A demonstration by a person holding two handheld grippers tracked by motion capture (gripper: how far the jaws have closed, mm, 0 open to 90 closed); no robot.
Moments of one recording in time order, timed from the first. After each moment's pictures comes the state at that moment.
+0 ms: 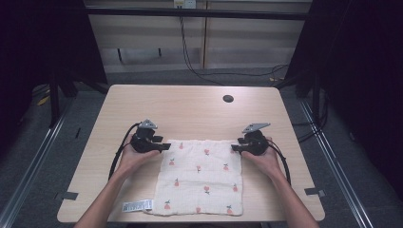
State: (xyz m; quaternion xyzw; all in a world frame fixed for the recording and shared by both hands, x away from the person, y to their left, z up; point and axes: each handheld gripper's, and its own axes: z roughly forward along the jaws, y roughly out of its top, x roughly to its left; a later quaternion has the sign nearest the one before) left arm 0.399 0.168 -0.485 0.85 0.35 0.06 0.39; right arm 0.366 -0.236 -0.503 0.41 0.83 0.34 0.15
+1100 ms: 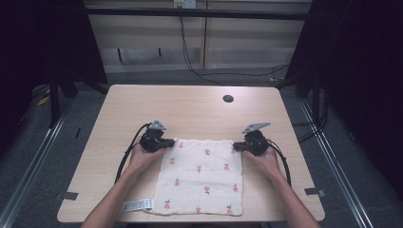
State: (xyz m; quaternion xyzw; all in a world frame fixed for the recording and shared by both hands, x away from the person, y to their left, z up) left arm 0.408 0.153 -0.497 0.85 0.33 0.05 0.41; right arm 0.364 -0.236 -0.500 0.41 0.84 0.35 0.11
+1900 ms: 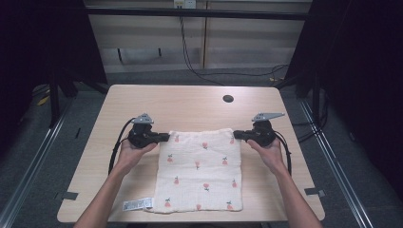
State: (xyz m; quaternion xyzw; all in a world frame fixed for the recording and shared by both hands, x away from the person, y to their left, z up) left arm 0.396 0.174 -0.457 0.84 0.30 0.05 0.46; right arm 0.368 -0.246 -0.453 0.40 0.79 0.45 0.10
